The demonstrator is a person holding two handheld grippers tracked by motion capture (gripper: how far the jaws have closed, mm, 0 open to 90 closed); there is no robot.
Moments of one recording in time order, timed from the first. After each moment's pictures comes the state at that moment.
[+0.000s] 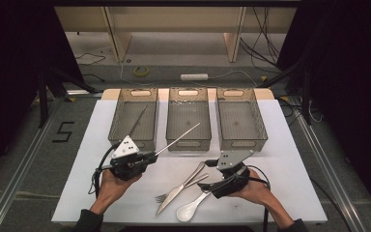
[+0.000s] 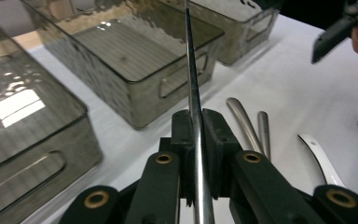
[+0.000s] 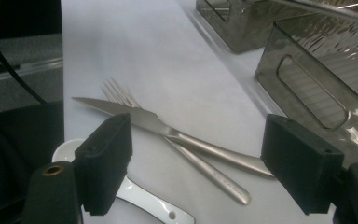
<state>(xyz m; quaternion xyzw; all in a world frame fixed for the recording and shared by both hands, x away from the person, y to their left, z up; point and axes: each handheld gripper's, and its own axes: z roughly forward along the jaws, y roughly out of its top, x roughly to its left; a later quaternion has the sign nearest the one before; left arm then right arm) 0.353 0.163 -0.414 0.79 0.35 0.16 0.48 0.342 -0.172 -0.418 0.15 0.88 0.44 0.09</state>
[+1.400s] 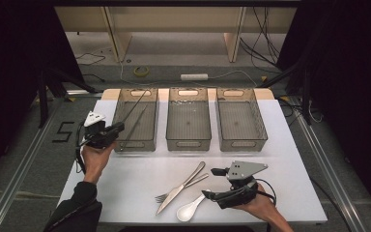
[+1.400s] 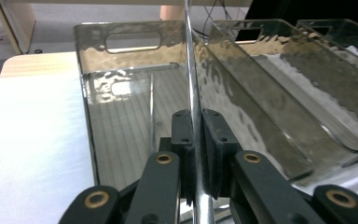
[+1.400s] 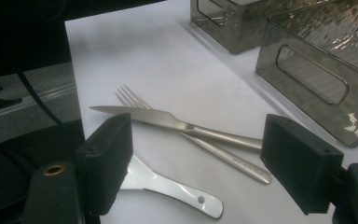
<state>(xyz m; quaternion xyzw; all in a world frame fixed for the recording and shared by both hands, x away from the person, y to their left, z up) 0.435 0.240 -0.422 0.67 0.52 0.24 0.47 0.312 -0.188 -0.426 0.20 0.85 0.48 0.08</state>
